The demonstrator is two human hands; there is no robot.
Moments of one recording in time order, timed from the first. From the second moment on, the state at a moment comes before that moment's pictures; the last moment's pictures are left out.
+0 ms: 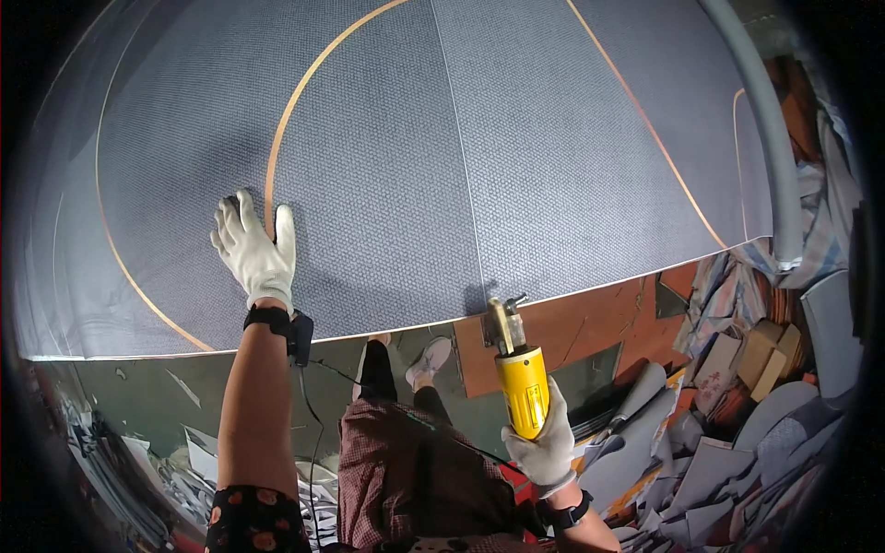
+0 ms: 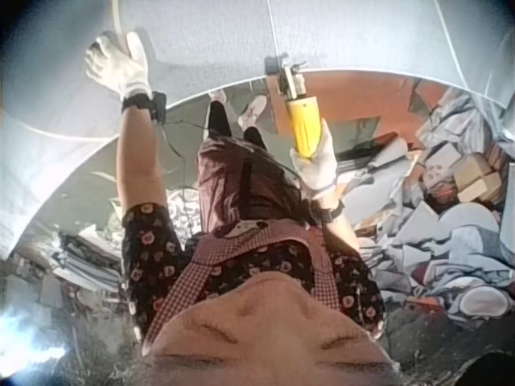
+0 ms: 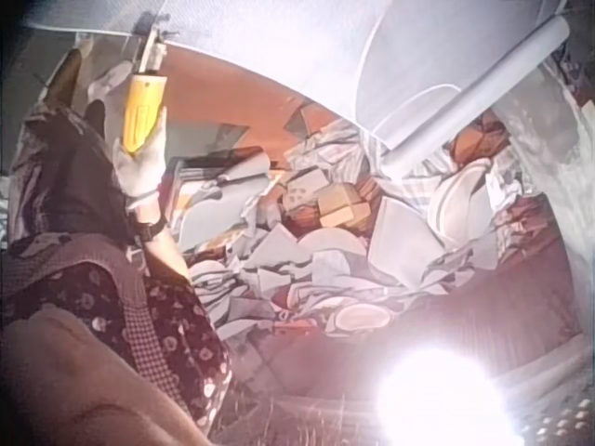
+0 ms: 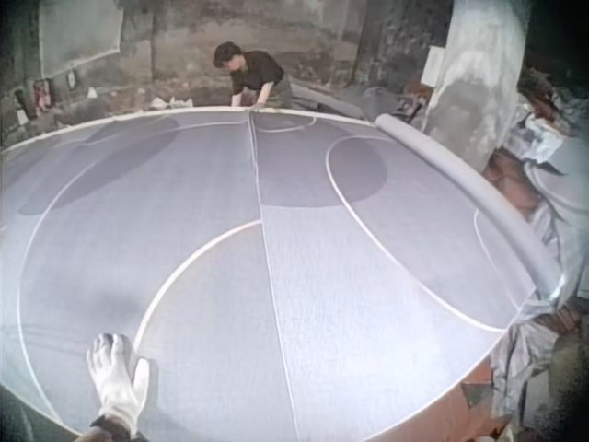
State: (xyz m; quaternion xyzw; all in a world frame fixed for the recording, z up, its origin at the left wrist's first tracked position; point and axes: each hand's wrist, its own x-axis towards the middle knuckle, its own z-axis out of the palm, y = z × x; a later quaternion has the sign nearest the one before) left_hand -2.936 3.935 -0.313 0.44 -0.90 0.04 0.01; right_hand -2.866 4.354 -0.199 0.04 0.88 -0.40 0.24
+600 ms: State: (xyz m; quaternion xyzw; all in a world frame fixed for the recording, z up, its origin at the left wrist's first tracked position) left_hand -2.929 3.933 -0.315 0.43 -0.90 0.03 0.04; right_hand -2.900 4.314 -0.213 0.03 0.86 -0.47 0.19
